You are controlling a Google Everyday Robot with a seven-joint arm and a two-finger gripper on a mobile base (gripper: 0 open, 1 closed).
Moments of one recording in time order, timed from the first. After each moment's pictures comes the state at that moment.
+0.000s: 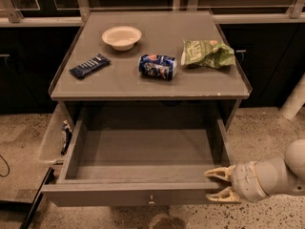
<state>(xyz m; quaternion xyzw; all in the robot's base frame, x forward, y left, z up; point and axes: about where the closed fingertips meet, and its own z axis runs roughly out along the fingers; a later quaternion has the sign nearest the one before) 0.379 -0.191 0.637 -0.70 0.63 0.16 0.31</state>
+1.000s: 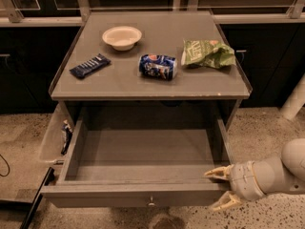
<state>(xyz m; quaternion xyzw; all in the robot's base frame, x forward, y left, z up) 0.380 -0.189 0.633 -0.70 0.63 0.16 0.31</state>
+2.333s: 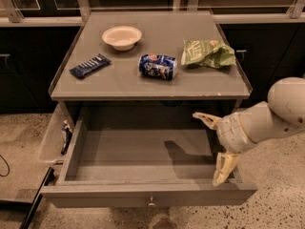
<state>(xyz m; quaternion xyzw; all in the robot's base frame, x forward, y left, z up) 0.451 -0.159 0.729 -0.74 0.60 0.13 0.29</state>
